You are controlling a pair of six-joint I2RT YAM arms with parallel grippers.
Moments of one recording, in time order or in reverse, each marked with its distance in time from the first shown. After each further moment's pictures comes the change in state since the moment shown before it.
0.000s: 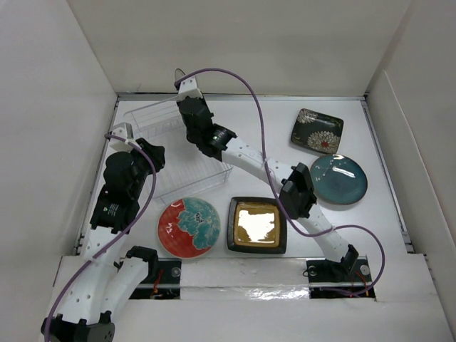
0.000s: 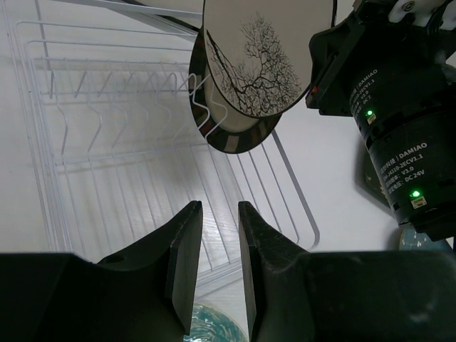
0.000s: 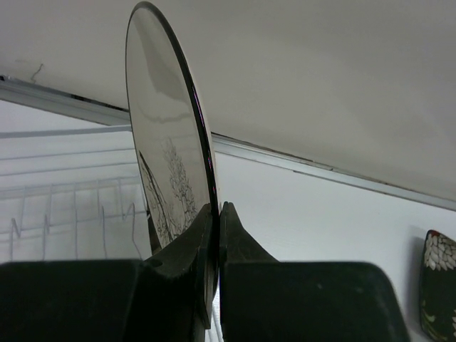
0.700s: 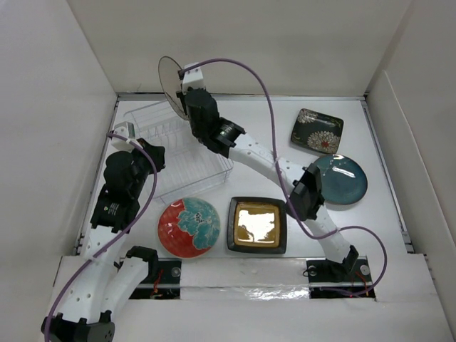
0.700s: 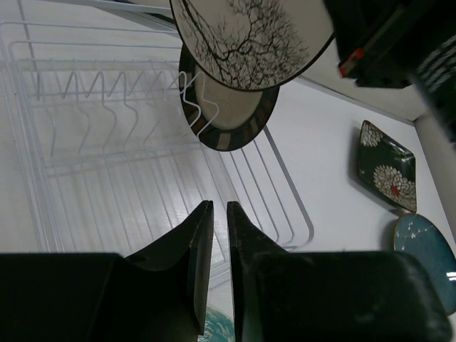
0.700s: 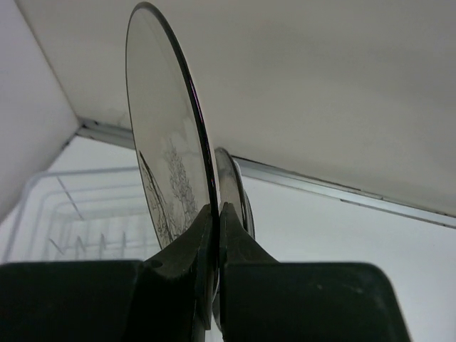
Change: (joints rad) left arm 0.002 0.006 0.000 0.015 0.042 0.003; right arm 0.001 -0.120 -0.024 -0.003 -0.147 0.119
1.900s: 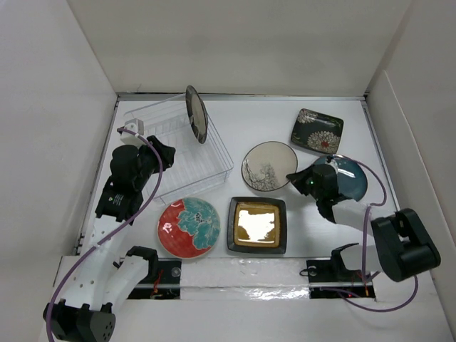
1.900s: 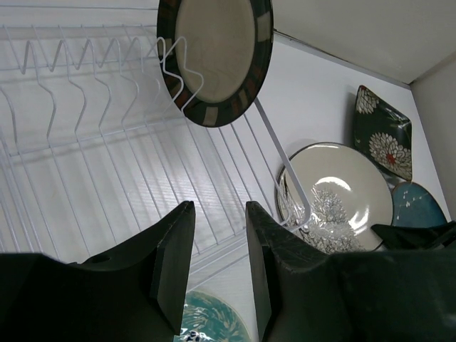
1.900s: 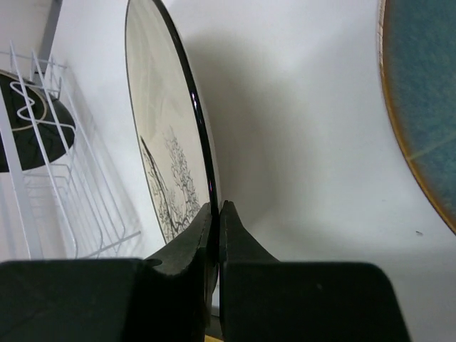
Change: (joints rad) left arm 0.009 0.084 0.000 0.002 0.098 0.006; right arm -0.655 -0.971 -2.043 0.529 -0.702 1.138
